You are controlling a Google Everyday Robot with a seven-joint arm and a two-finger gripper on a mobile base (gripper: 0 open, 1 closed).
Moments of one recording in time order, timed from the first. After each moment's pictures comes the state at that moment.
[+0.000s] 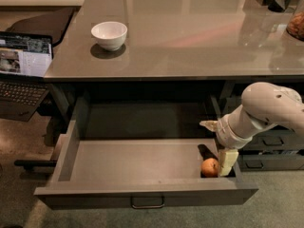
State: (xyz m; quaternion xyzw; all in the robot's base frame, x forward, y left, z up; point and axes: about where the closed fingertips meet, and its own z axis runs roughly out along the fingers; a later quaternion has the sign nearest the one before) arm 0.496 -0.202 0.646 -0.75 0.63 0.06 0.17
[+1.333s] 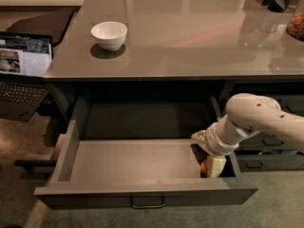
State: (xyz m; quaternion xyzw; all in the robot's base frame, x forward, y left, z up) arm 0.496 -0.178 0.604 -0.75 0.64 0.08 0.15
